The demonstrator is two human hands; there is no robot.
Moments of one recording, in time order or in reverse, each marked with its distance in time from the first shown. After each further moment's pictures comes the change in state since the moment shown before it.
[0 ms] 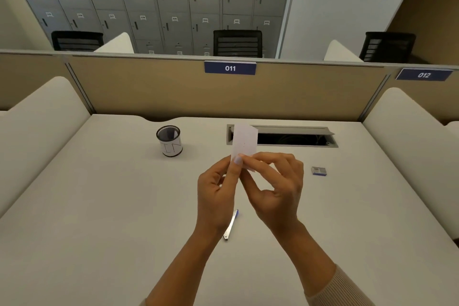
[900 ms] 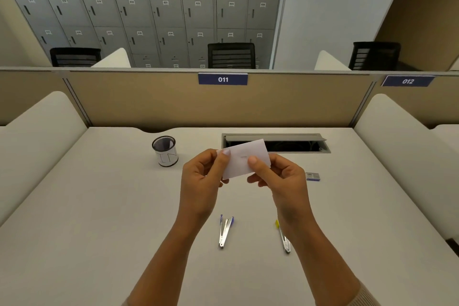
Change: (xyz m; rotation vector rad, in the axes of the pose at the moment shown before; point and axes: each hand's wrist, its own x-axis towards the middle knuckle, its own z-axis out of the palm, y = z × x) left_hand 0.018 0.027 -0.009 0.007 -0.089 -0.029; right_hand 0.033 -0.023 -0.041 0.663 -0.192 0.927
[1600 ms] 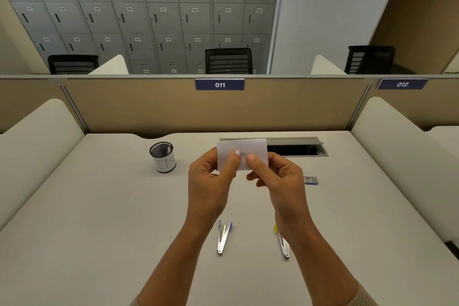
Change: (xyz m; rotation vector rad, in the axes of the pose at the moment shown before) left_hand 0.005 0.010 0.021 0.003 0.074 0.017; right_hand 0.004 -0.012 0.002 0.038 0.009 -0.045
